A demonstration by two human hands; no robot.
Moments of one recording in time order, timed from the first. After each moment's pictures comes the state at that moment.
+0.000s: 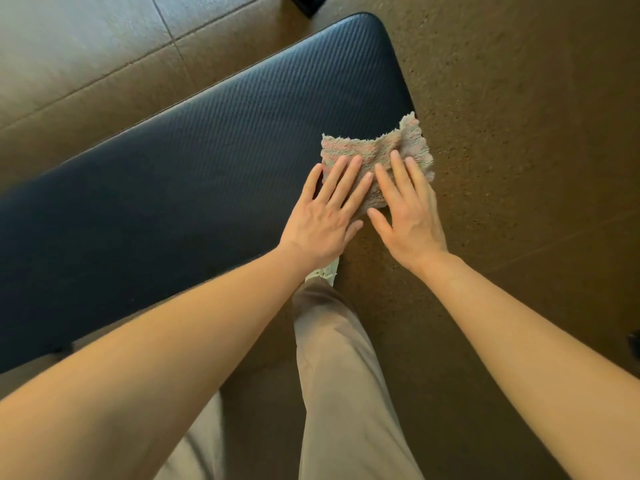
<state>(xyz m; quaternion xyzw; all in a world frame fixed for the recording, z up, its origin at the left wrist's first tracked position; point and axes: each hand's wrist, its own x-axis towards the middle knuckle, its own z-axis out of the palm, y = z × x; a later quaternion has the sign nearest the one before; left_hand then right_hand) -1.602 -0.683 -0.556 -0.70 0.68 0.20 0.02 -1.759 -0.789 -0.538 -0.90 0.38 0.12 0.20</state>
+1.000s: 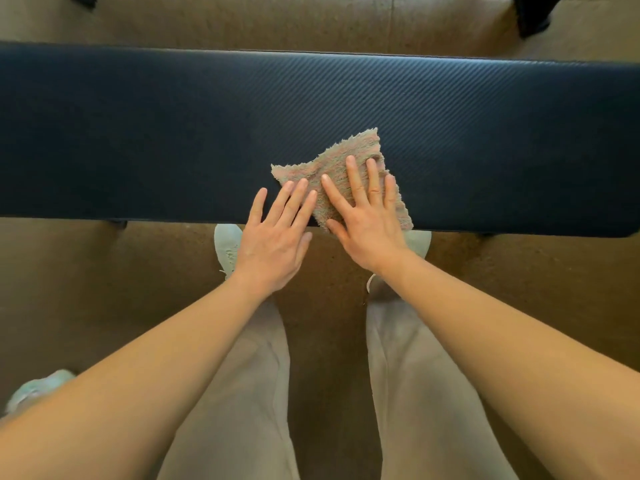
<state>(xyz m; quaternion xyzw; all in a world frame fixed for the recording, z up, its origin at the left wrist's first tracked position) -1.455 -0.317 -0.537 -0.87 0.44 0.21 0.06 -1.529 -0.505 -0.560 -0.96 0.08 0.22 0.15</state>
